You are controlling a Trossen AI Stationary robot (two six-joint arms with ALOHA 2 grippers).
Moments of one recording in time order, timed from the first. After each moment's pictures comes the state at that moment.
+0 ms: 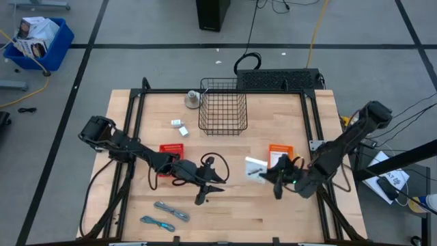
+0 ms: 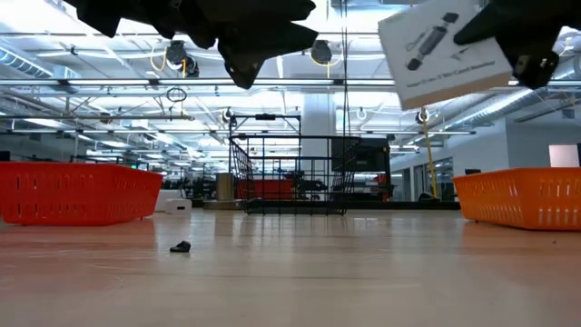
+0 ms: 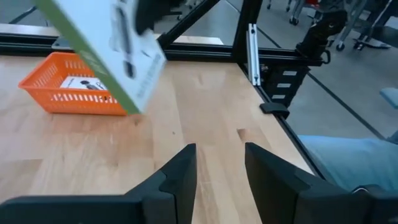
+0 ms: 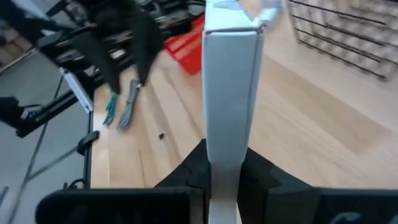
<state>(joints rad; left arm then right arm) -0.35 1.67 0.86 0.51 -0.04 -0.19 0.74 1.14 0.61 -0.13 0.79 1.02</state>
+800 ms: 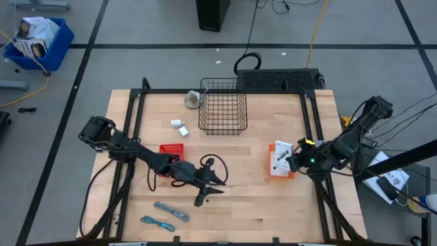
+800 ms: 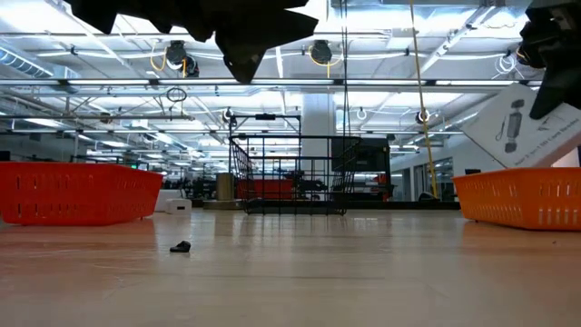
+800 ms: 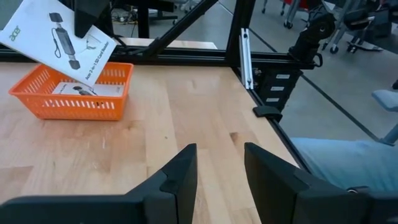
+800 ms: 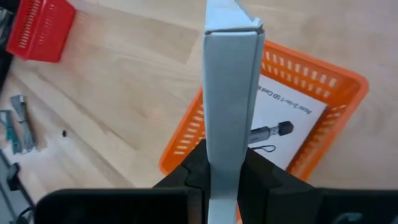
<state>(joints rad) -0.36 1.67 0.86 0.53 -0.04 -0.18 0.75 0.77 0.61 -1.04 0.57 1.84</state>
